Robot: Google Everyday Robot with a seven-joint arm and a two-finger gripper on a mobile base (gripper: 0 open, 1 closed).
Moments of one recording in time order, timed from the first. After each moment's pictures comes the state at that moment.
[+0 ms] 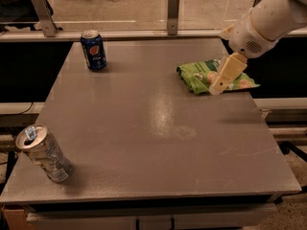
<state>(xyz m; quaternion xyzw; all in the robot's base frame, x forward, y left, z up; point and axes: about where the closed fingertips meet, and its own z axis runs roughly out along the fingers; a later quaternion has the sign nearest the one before) 0.595 -0.178 0.923 -0.59 0.75 0.02 0.28</state>
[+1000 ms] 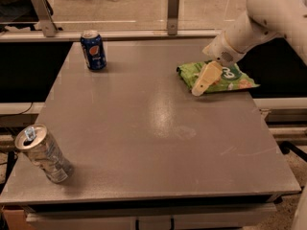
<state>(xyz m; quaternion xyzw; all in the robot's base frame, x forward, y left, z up) 0.666 -0.153 0.846 -0.57 0.77 0.09 0.27</state>
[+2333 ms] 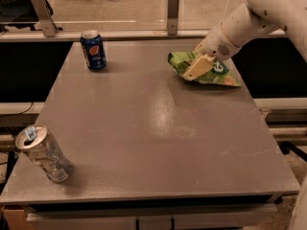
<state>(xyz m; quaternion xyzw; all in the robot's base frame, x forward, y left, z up) 0.658 -0.124 0.868 -0.59 0.74 0.14 0.28</state>
